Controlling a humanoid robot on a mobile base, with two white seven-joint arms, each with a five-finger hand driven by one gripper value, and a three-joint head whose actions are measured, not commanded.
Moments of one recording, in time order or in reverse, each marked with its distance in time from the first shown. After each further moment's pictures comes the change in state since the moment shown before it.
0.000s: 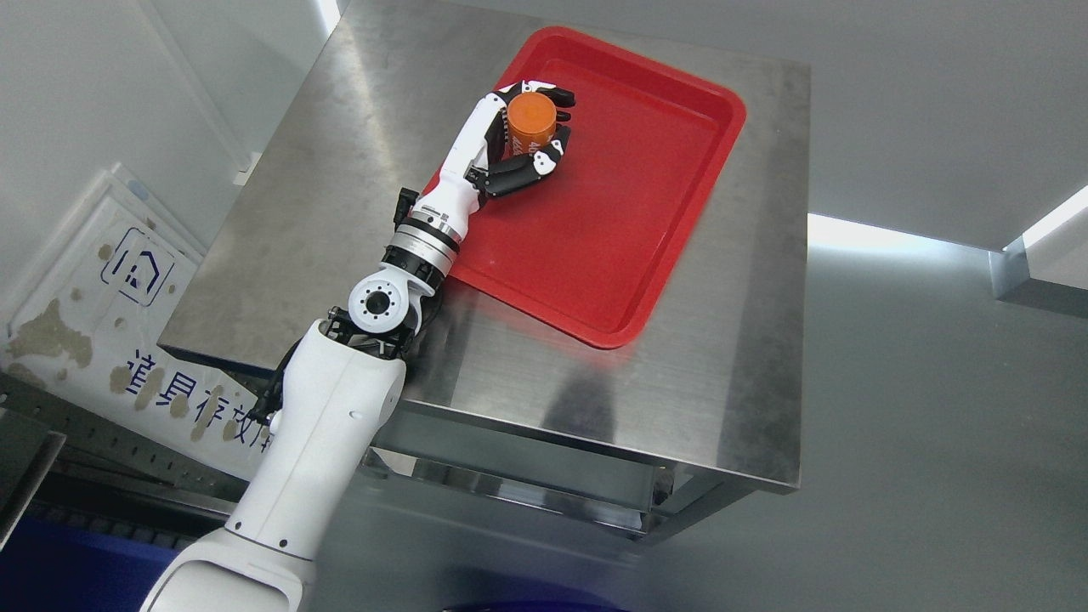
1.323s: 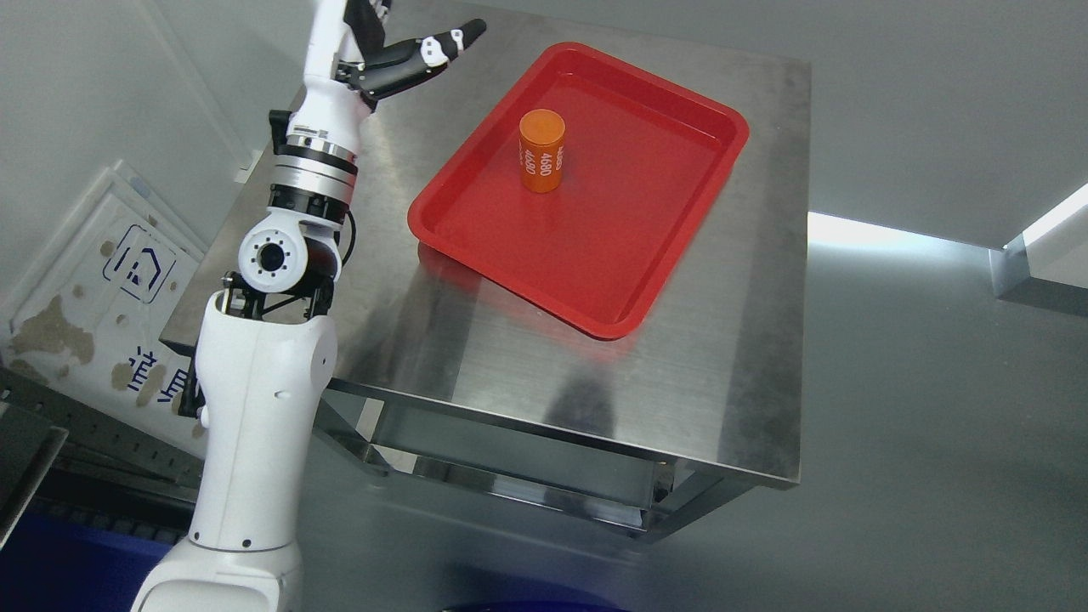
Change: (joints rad) left arm 0.044 0.000 0.295 -0.334 0.004 0.082 0.022; right arm 0.000 0.000 0.000 0.000 0.002 0.000 0.000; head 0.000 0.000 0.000
